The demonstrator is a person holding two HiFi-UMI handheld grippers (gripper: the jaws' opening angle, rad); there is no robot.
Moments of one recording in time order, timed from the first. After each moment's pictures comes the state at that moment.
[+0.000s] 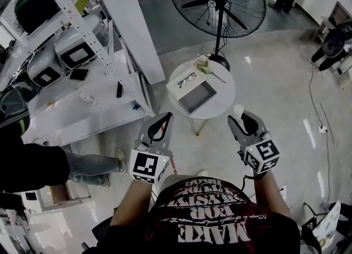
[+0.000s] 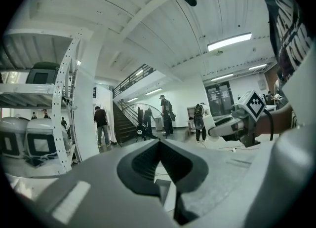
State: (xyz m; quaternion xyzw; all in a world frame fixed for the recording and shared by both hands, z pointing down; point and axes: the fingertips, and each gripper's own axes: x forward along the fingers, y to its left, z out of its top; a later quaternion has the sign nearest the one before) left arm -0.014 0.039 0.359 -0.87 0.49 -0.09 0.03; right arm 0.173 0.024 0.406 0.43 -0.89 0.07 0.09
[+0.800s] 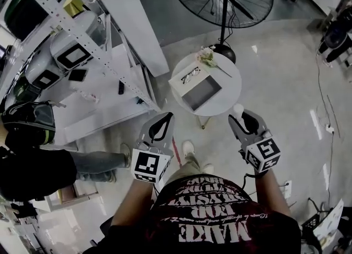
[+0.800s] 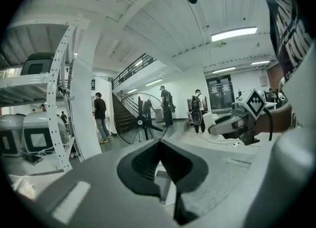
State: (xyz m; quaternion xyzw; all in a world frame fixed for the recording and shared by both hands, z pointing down) left arm -0.023 0.003 0.395 -0.86 0.49 -0.14 -0.01; right arm 0.163 -0.012 0.441 0.41 -0.90 0.10 0.10
